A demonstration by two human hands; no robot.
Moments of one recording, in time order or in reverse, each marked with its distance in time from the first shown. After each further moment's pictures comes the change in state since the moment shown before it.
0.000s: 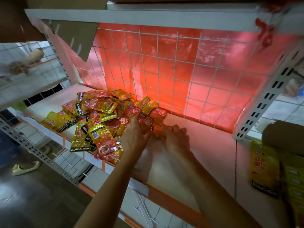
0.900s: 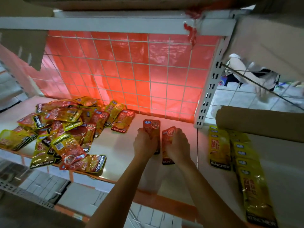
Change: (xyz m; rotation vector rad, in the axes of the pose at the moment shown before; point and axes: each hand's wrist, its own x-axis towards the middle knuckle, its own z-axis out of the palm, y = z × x) left_hand -0.055 0.105 0.052 -0.298 -0.347 -0.071; right_hand -0.068 0.075 -0.025 0.455 0.301 0.378
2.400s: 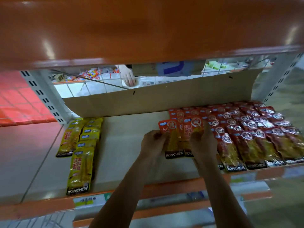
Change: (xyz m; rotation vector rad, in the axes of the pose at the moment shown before) left_hand -0.287 0.272 0.316 -0.418 -0.552 0.127; right_hand -0.093 0.391 -0.363 0.251 0.530 0.333
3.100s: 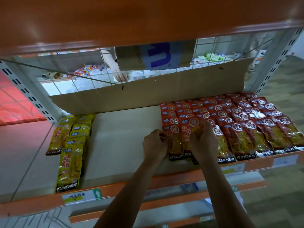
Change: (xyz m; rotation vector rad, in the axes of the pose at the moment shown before) left_hand -0.016 -0.009 0.042 0.491 0.109 0.181; right_hand 0.000 0.027 -0.027 -0.022 -0.045 -0.018
